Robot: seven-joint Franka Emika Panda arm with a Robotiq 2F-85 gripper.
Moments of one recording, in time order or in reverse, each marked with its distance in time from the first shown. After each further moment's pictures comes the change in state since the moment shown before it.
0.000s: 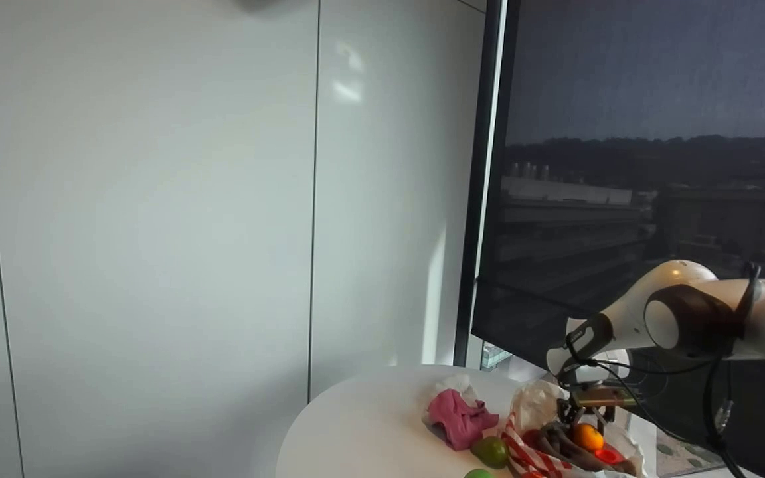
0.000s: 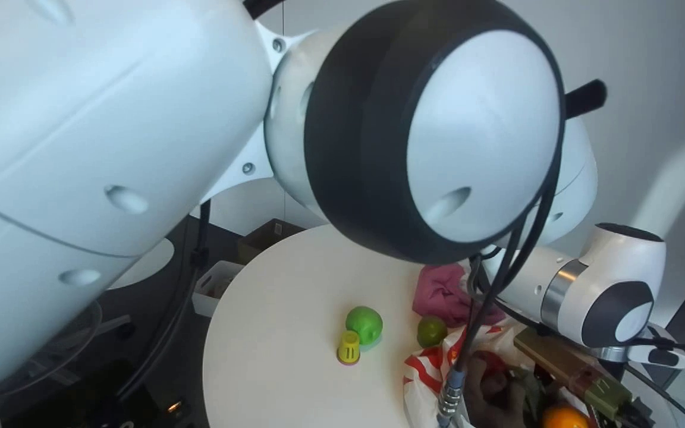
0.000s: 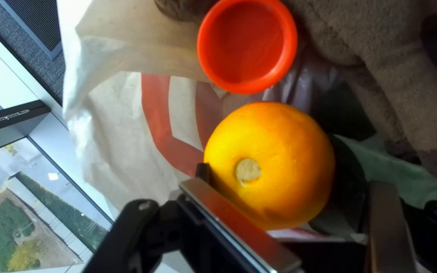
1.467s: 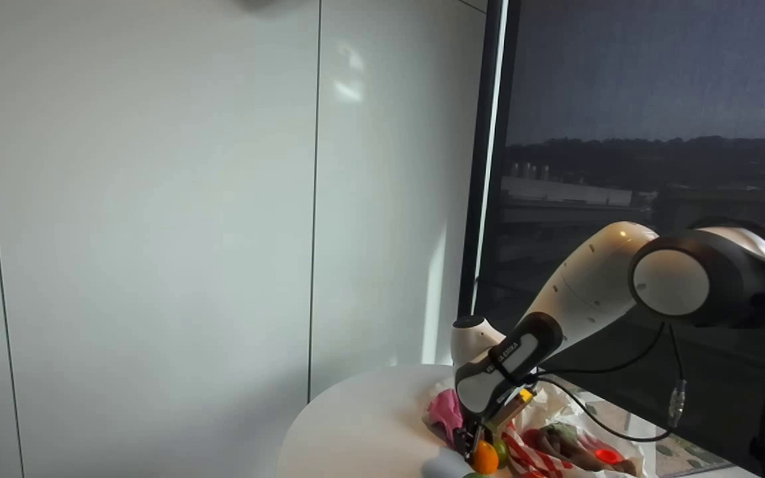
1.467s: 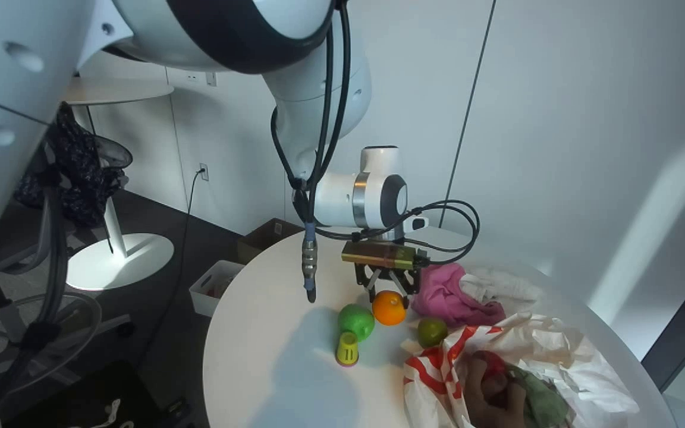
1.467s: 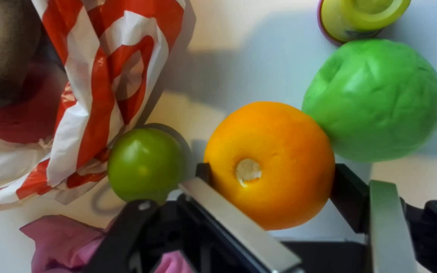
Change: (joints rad) arm 0.428 -0.263 0.141 -0.390 -0.285 0.082 -0.033
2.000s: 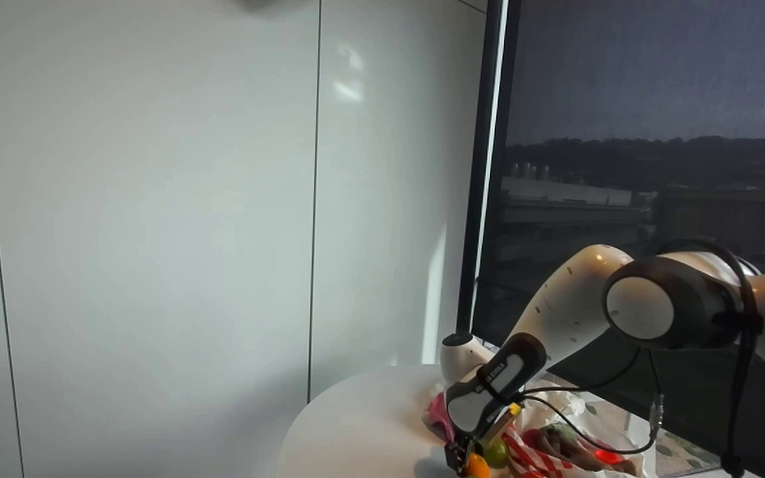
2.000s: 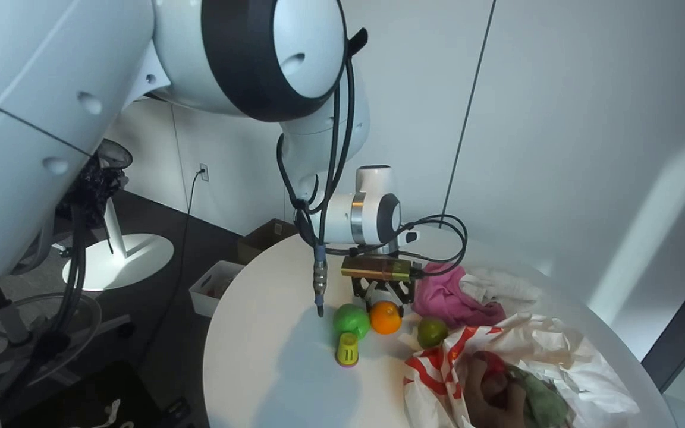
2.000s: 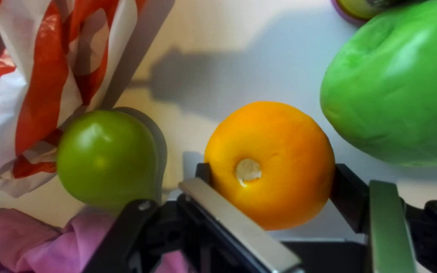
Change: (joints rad) arm 0.016 0.122 -0.002 0.091 -0.019 0.023 -0.027
